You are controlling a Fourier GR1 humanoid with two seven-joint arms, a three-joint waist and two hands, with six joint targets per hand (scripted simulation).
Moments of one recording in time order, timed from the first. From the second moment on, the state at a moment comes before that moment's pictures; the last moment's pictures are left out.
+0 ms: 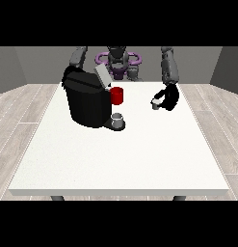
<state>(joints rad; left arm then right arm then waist) -0.60 0.41 0.04 -0.56 -0.61 0.16 -0.31 -0.22 -0.02 -0.05 -1.38 -0.03 -0.16 -0.08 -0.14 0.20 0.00</state>
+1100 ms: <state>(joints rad) -0.86 0.43 0.05 -0.66 -0.60 -0.10 -0.26 -0.24 -0.03 -0.05 -1.30 -0.05 -0.12 -0.08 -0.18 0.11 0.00</state>
